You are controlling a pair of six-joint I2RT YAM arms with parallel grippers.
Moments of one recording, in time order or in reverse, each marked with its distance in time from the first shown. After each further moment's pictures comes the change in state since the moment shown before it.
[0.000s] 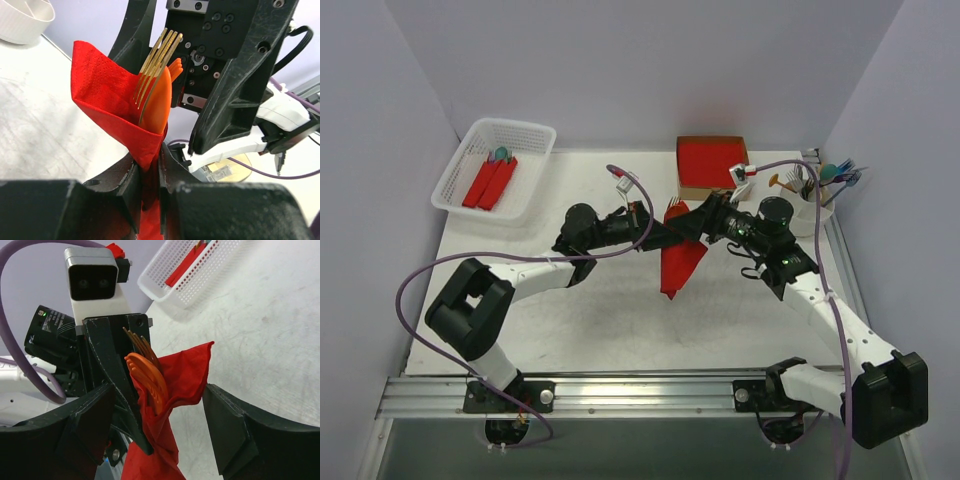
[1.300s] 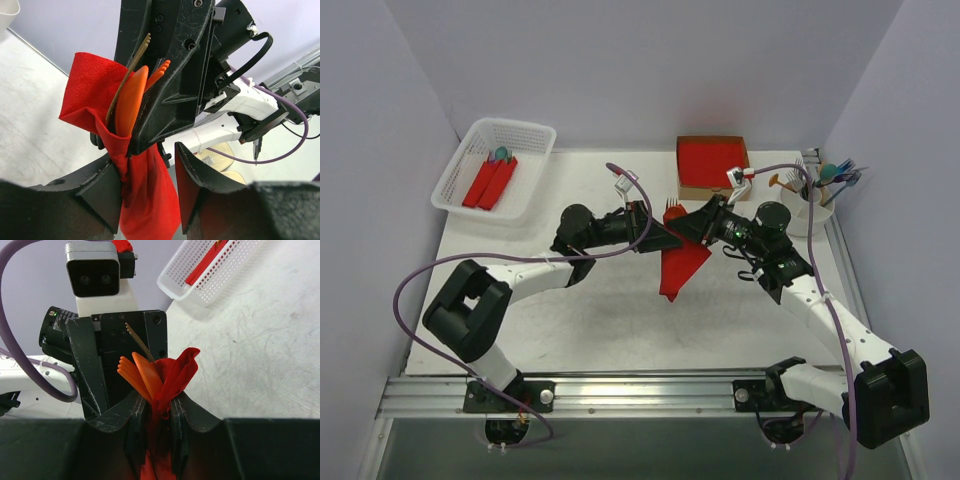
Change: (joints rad) left arm 0.003 -0.011 -0.001 0.090 0.073 -0.111; right arm 0.027 -0.002 -0.046 0.116 -0.026 0.116
